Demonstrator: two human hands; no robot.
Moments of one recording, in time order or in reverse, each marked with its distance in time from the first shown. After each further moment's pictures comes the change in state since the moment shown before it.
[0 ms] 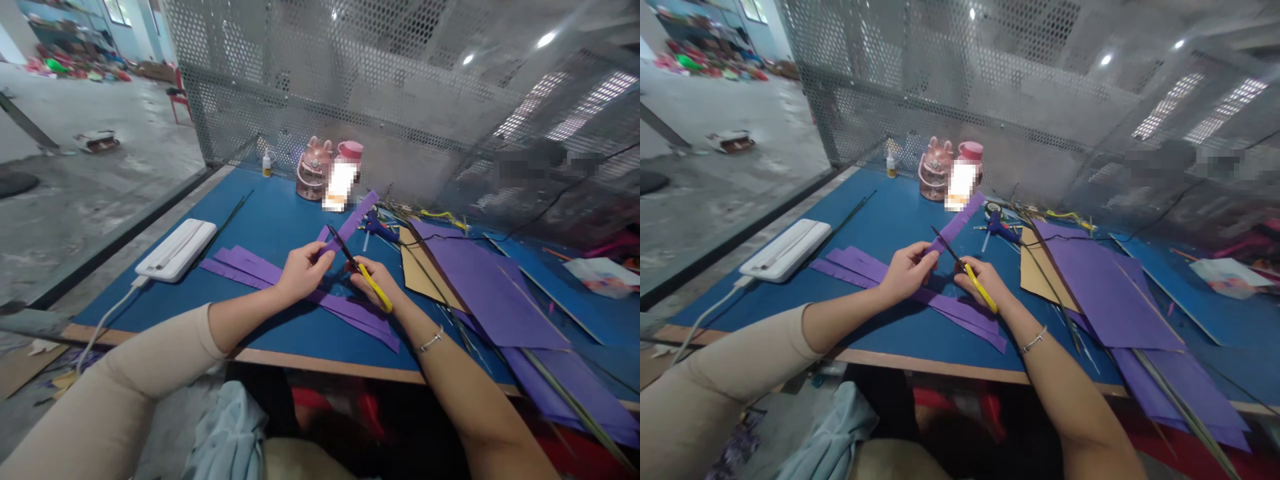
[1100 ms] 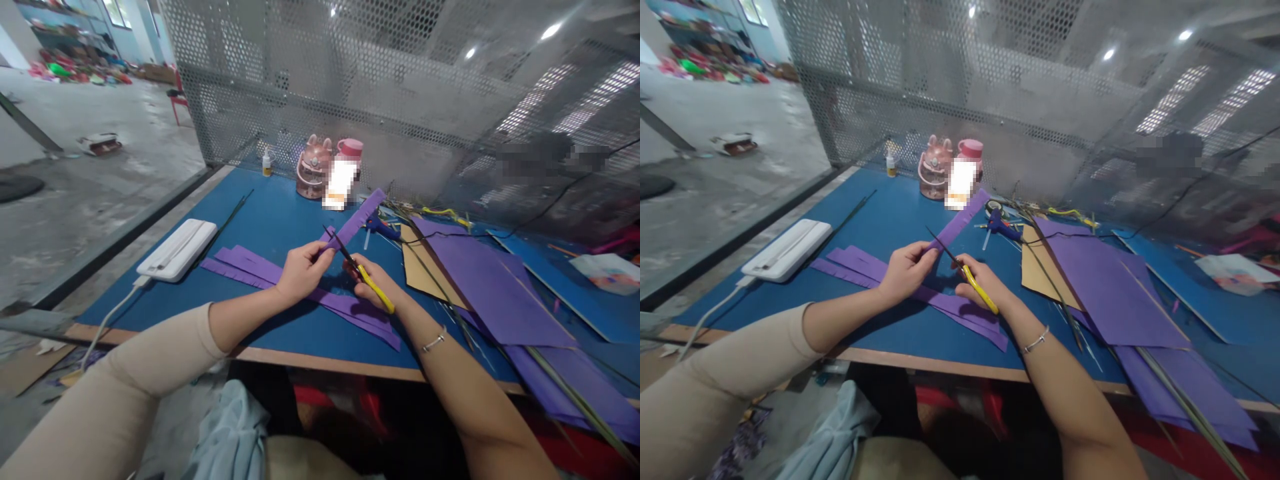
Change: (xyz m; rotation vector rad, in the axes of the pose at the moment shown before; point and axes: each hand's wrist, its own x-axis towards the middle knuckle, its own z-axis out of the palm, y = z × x) left_hand -0.001 -0.003 0.001 0.067 0.054 0.116; right_hand -0.001 -0.002 0.000 0.110 -0.107 -0.083
